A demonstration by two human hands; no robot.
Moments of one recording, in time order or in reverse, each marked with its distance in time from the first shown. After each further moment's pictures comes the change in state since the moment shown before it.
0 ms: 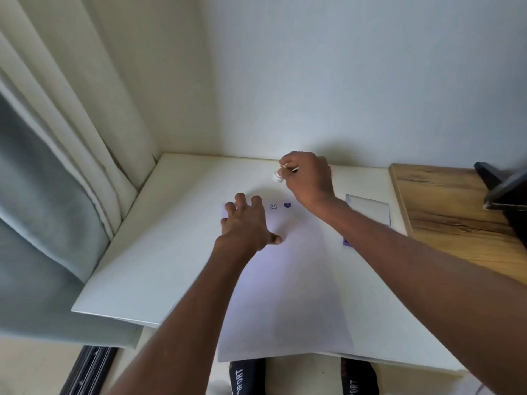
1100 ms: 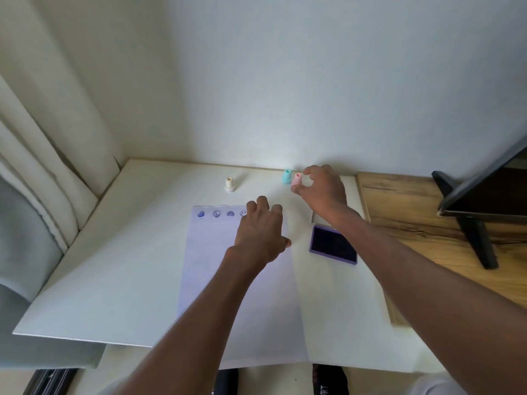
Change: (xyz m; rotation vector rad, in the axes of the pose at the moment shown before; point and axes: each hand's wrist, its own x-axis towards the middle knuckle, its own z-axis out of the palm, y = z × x) left_hand 0.009 0.071 0.030 0.011 0.155 0.317; right_hand 0.016 0.087 -0.052 -0.269 0.006 0.128
